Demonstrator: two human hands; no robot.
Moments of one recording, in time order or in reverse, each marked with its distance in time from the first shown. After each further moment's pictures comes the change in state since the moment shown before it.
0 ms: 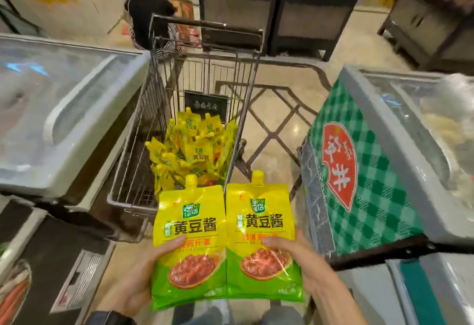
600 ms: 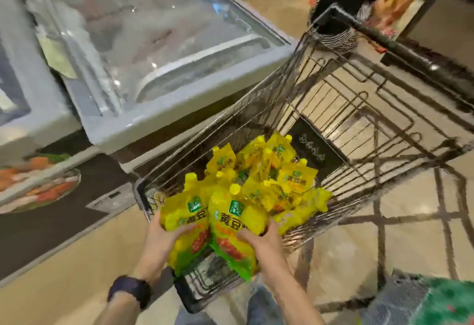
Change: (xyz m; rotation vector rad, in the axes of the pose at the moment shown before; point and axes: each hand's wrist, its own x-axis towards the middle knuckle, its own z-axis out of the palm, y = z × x) left_hand 0.223 0.069 -0.013 -0.174 1.066 0.390; right_hand 0.360 -0.096 0.108 -0.634 -0.375 0.038
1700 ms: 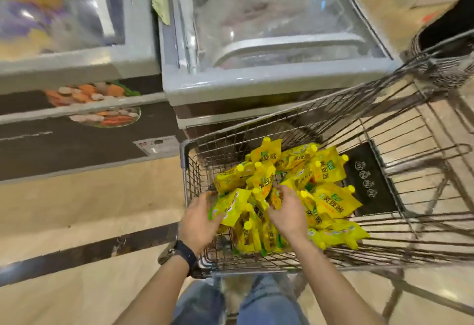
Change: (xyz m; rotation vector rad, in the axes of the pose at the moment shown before) left_hand -0.013 -0.042 0.027 0.713 0.256 0.026; right_hand 0.074 -0.039 0.017 -1.103 -0.217 -0.427
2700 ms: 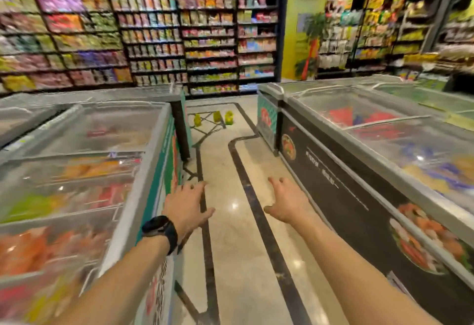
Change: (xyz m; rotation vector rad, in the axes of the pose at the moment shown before) left_hand -0.519 -0.100 -0.150 0.175 0.865 -1.167; right_hand -0.376 -0.301 0.059 -0.587 -0.501 -1.835
